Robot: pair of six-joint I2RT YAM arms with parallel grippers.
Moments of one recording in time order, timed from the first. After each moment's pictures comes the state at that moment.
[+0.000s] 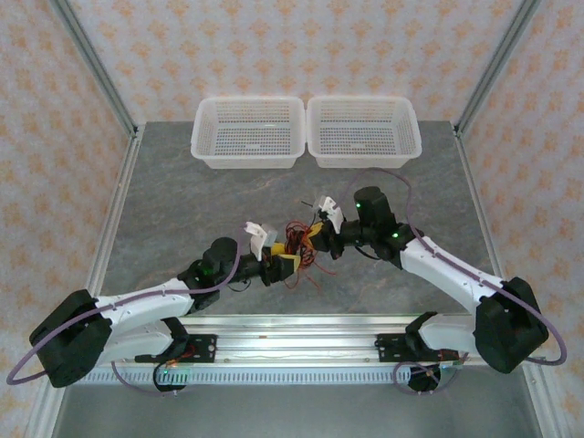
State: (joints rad) left arm -0.77 1.09 0.33 0.53 0.32 -0.44; right arm 0.56 1.22 0.74 -0.10 -0.75 -0.11
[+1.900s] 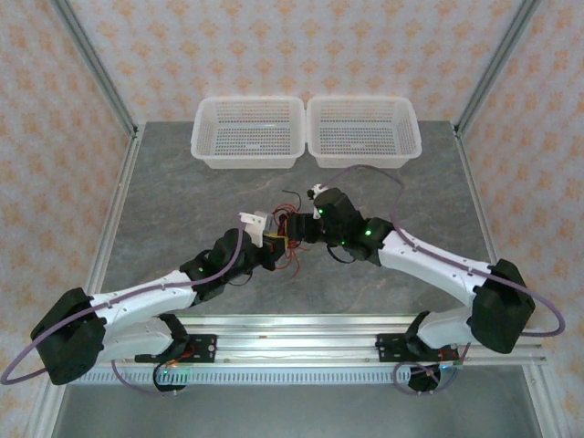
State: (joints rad) left arm -0.79 1.11 0.48 0.22 -0.04 -0.54; right arm 0.83 1.34 0.96 -0.29 -0.05 0.67
